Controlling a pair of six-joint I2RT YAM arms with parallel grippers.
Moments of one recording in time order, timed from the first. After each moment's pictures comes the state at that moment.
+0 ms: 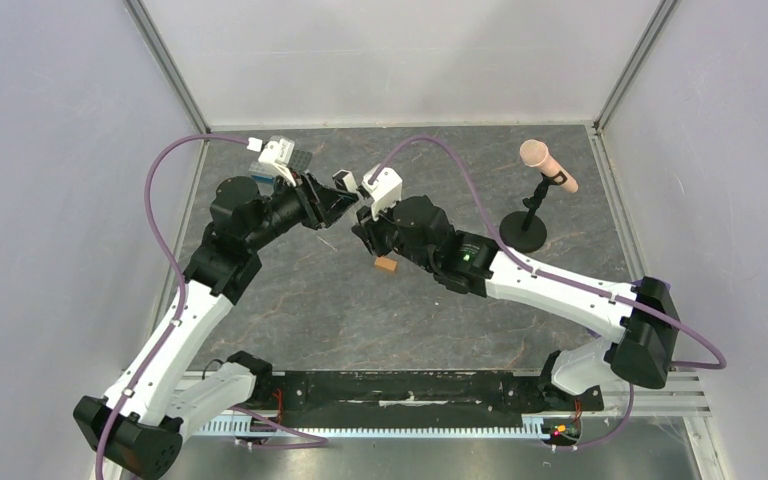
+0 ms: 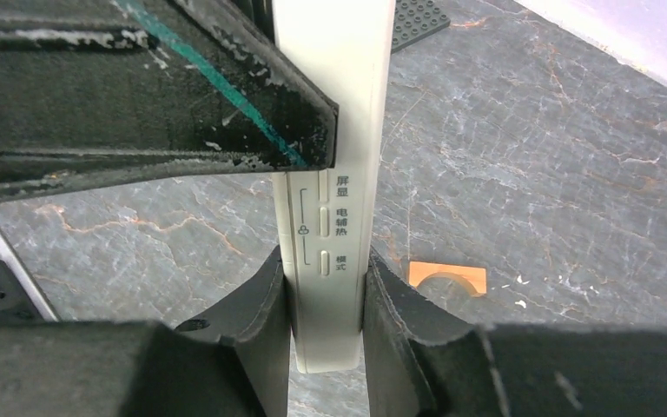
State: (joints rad) left arm -0.41 0.94 0.99 -0.14 0.37 -0.53; right arm 1.04 1.45 1.23 -0.07 0.25 0.13
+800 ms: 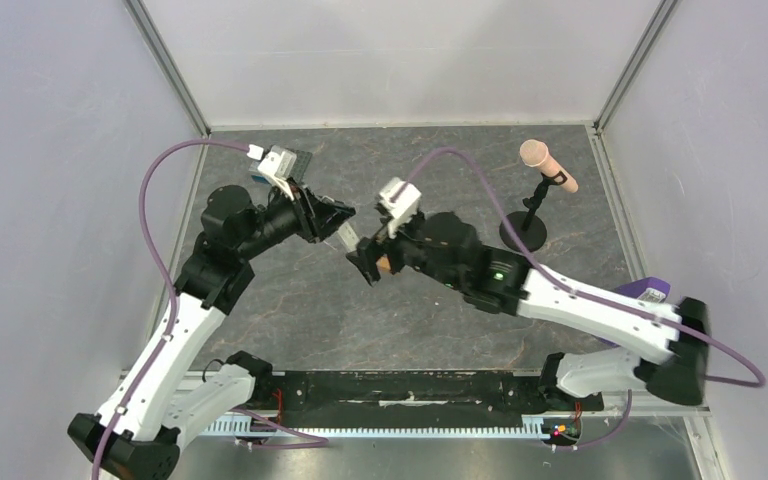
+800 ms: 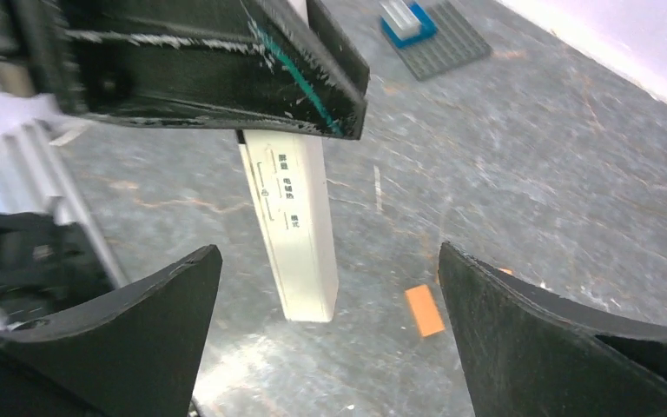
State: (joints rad) left arm -0.41 0.89 0.98 -0.21 0.39 -0.44; right arm 1.11 1.34 1.18 -0.09 0.24 0.09
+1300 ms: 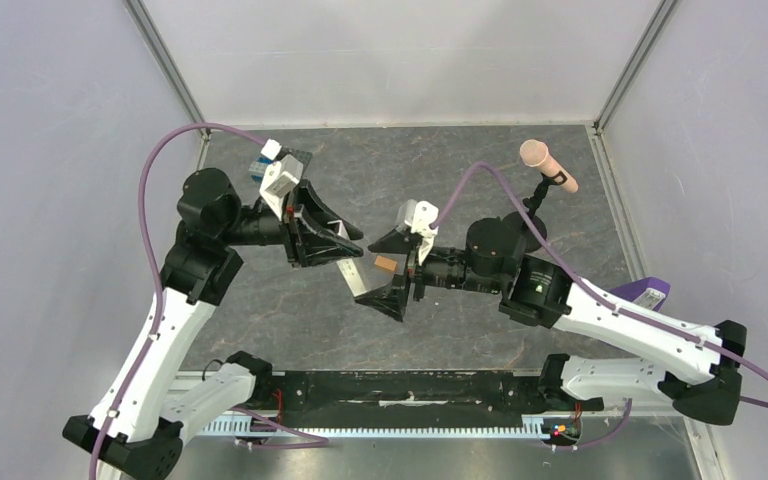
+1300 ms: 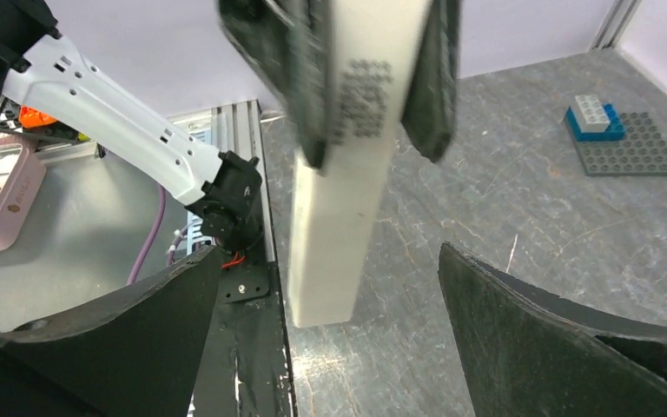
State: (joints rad) left arm -0.39 0.92 1.16 -0.25 1.12 -0.26; right arm 1.10 1.08 1.09 -0.06 -0.26 0.07
